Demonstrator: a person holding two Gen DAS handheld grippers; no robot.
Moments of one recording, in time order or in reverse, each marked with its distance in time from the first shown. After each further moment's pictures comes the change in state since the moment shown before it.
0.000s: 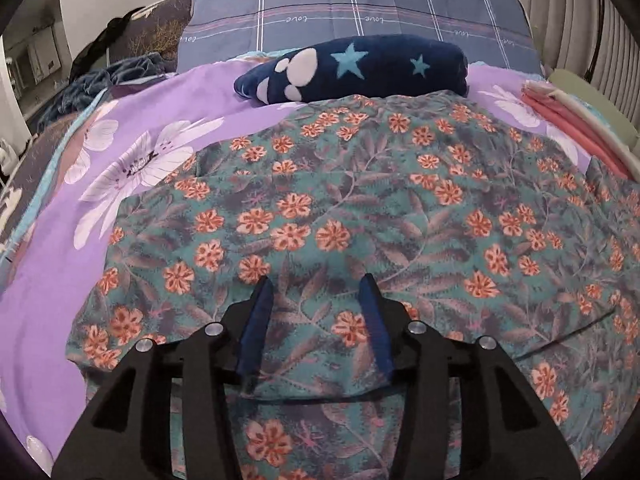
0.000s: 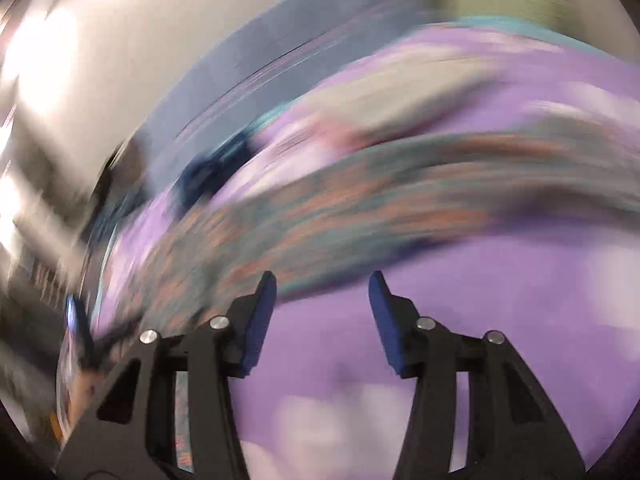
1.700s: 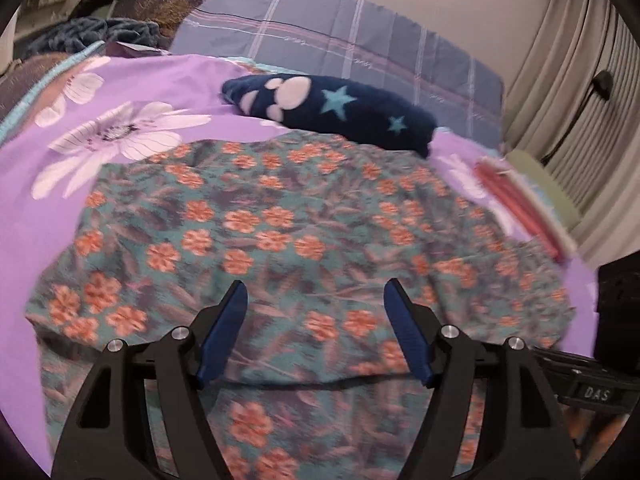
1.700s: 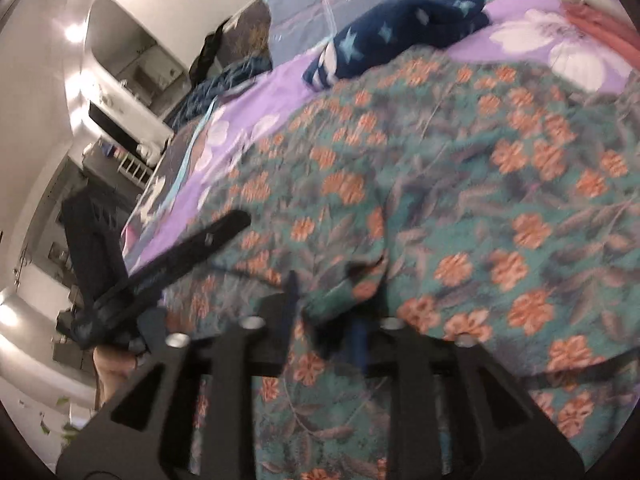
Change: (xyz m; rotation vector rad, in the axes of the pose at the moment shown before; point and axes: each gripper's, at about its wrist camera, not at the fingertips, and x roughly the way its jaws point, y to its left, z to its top) left arm -0.020 0.029 -0.006 -0.224 -0.102 -0.306; right arm 0.169 0.243 -0.107 -0.328 0.394 0.384
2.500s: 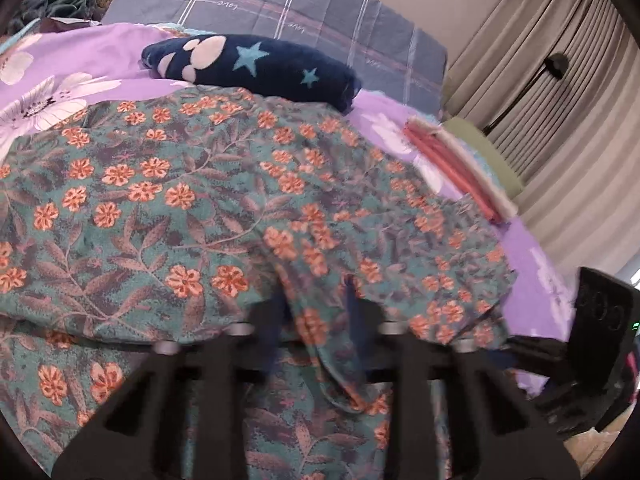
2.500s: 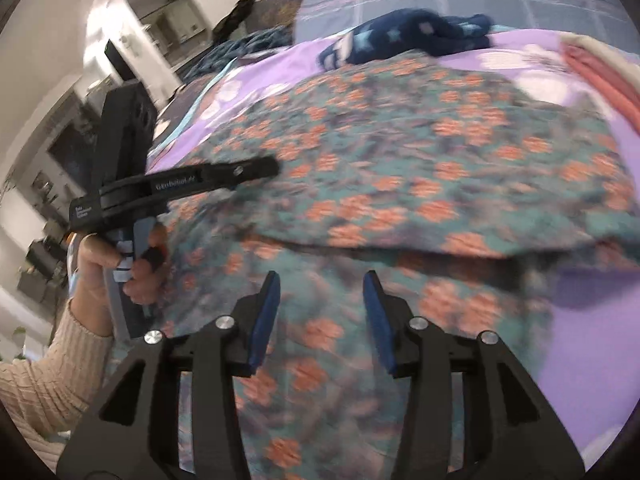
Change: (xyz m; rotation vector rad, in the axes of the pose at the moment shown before) left arm 0.017 -0.044 -0.019 0.051 0.132 -0.192; right arm -0.067 -0.022 -0.040 -0.219 0.057 -0.077
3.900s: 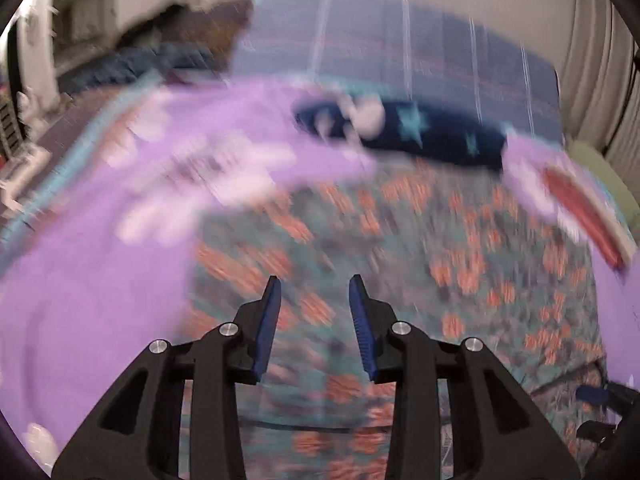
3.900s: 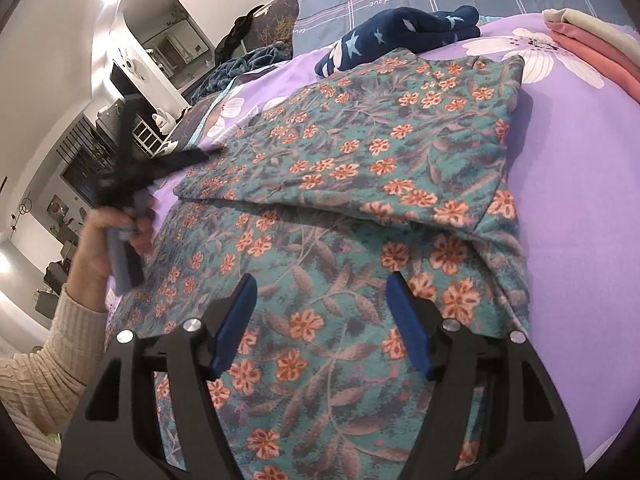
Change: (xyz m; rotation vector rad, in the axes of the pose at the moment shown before) left arm -0.044 0.062 0.037 -0.018 -0.070 0.492; right arm 0.002 -0.020 -0.007 0.049 -0.029 0.070
